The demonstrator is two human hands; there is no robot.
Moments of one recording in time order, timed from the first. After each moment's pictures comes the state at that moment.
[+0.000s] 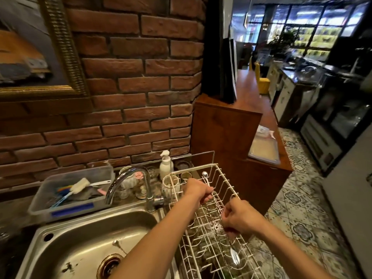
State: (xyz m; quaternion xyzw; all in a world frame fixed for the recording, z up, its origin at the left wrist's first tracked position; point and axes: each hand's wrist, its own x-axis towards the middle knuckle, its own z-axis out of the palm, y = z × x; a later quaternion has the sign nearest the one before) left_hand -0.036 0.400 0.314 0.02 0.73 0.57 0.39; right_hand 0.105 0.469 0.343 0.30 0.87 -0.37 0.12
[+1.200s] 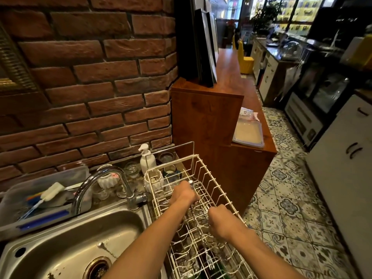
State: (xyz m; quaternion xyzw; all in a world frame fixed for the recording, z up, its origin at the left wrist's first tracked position) left_hand -0.030 0.442 0.263 0.14 0.89 0.30 0.31; right_hand 0.100 0.486 0.274 0.26 0.93 -0.16 0.19
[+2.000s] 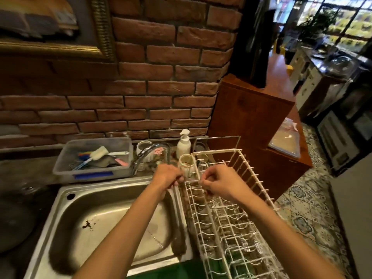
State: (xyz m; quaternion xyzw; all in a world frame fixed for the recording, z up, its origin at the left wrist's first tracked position) left_hand -0.087 0.251 0.310 0.04 0.76 0.57 0.32; right_hand 0.024 0.389 0.360 0.22 0.89 -0.39 0.06
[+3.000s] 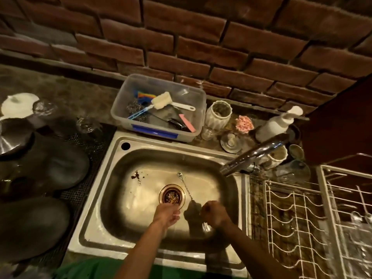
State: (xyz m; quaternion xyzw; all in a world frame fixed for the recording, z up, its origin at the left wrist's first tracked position) left_hand -0.132 0.078 0.032 -0.41 0.56 0.60 0.40; right_hand -0.112 0.263 0.036 0.18 0.87 -0.27 0.38
